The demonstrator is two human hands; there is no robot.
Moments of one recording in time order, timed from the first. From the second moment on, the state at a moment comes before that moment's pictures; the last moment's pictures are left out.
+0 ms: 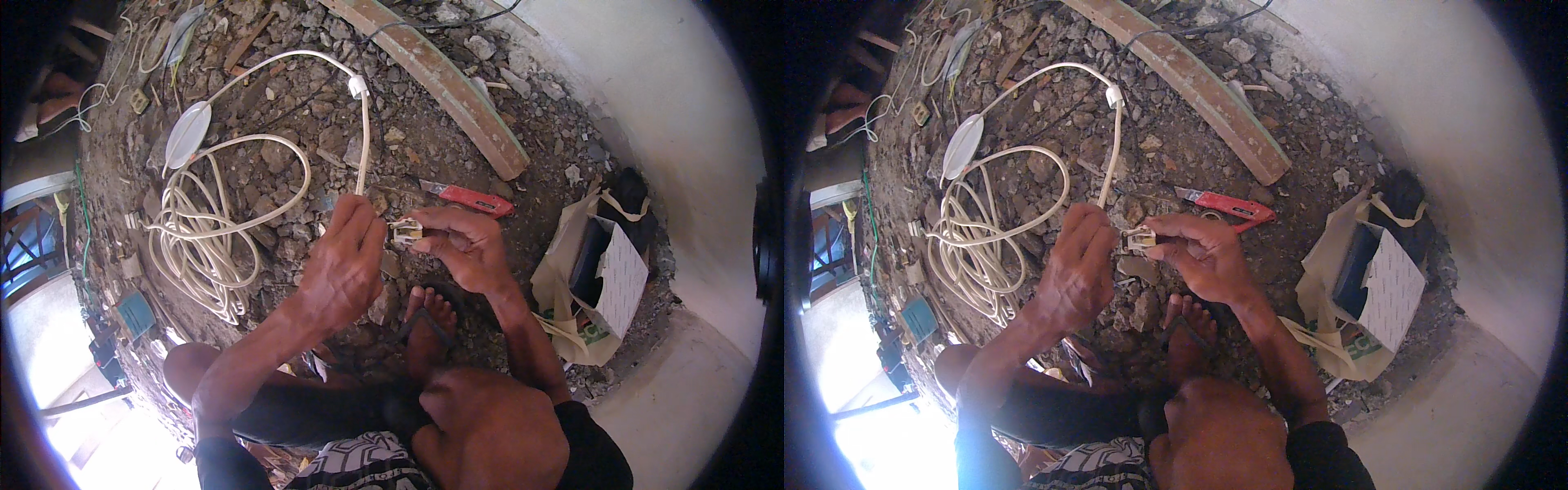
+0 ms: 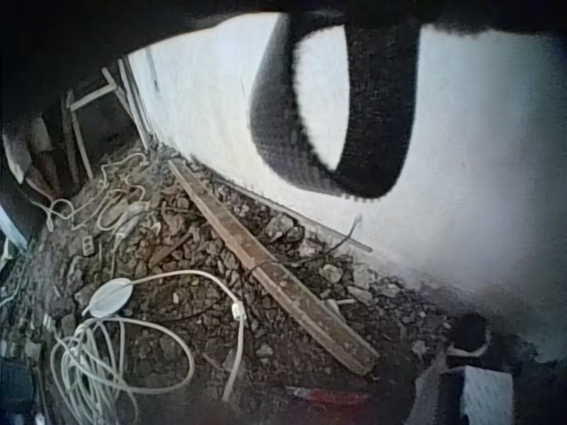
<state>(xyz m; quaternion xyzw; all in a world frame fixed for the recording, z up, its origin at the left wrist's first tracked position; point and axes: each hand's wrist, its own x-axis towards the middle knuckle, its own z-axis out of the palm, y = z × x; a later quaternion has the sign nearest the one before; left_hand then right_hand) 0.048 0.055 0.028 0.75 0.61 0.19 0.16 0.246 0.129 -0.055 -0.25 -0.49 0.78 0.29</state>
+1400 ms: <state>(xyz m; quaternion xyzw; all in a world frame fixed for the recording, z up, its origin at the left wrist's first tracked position) 0.102 0.011 -0.050 0.05 0.65 0.68 0.32 0.211 0.064 -0.075 -0.37 -0.47 0.72 0.35</state>
